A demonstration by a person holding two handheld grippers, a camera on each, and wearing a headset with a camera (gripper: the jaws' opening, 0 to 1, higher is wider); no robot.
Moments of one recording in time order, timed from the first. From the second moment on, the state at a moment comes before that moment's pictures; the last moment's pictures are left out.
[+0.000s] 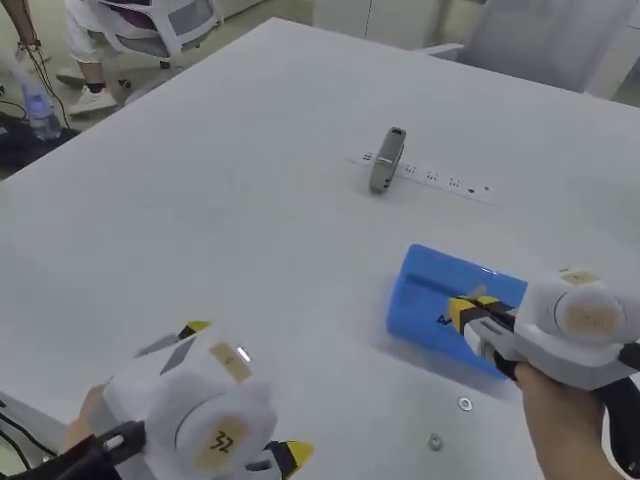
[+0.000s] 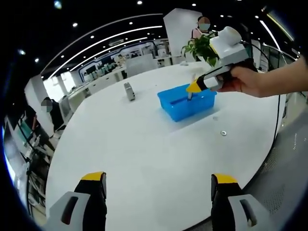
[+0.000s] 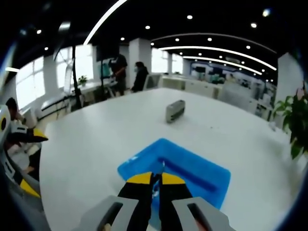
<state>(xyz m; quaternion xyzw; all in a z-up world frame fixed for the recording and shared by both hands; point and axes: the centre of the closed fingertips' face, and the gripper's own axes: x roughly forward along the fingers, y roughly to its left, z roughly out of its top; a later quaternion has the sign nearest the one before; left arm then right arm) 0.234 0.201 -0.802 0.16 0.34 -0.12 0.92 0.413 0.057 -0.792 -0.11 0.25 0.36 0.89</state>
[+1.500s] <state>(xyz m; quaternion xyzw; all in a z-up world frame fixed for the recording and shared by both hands) 0.237 0.203 -0.793 0.16 0.32 -0.12 0.93 0.353 0.014 -0.729 -0.08 0.22 0.35 0.91</state>
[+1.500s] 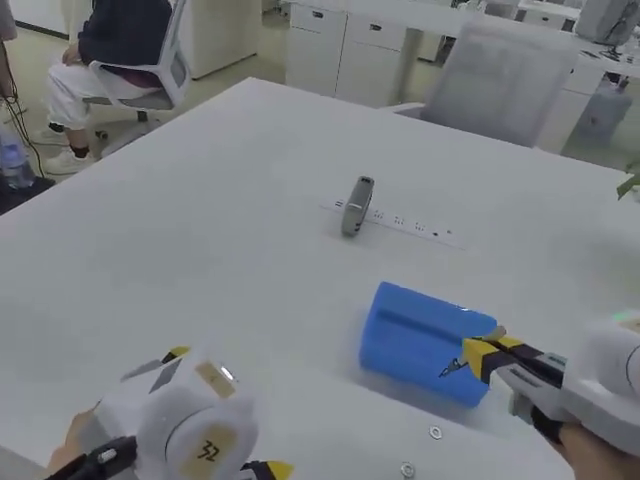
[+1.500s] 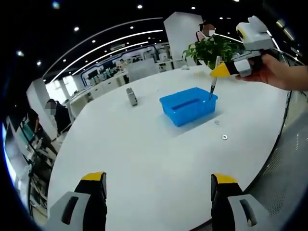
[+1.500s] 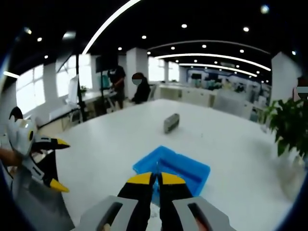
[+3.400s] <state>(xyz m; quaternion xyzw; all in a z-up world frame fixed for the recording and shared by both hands) 0.238 0.211 -0.788 0.16 0.31 -0.10 0.93 0.352 0.009 -0.744 -0.07 0.26 0.35 0.90</state>
